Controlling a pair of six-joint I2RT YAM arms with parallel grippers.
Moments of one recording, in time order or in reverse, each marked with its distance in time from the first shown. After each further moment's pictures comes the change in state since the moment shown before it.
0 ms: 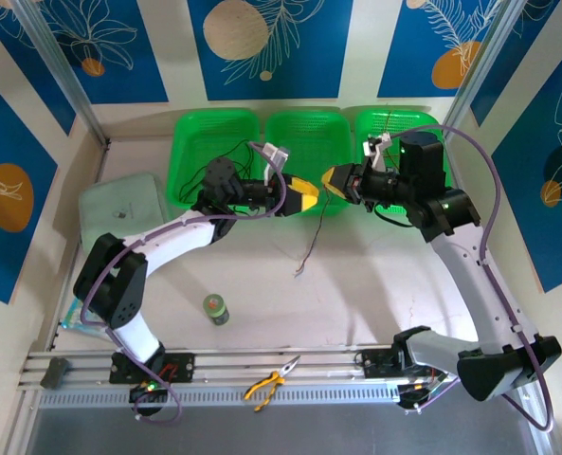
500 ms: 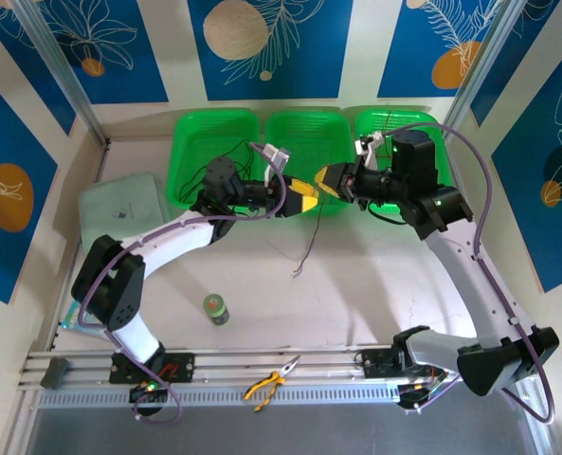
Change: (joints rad) left arm -0.005 -0.015 0.000 -0.042 -0.001 0.030; right arm 0.042 0.030 0.000 0.040 0.000 0.003
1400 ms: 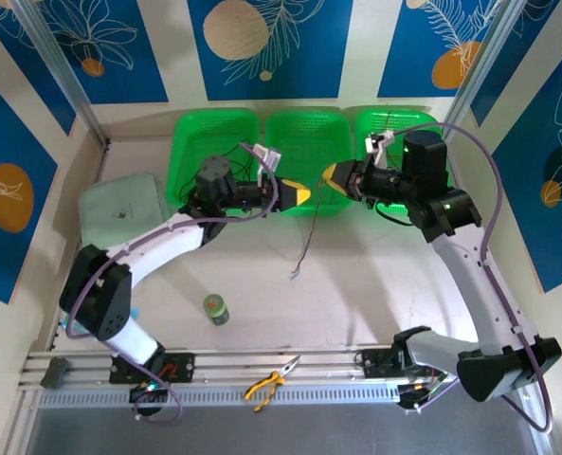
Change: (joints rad) left arm 0.043 -0.103 -0.037 -0.232 -0.136 0.158; right arm -0.071 -0.045 -0.002 -0.003 -0.004 0.000
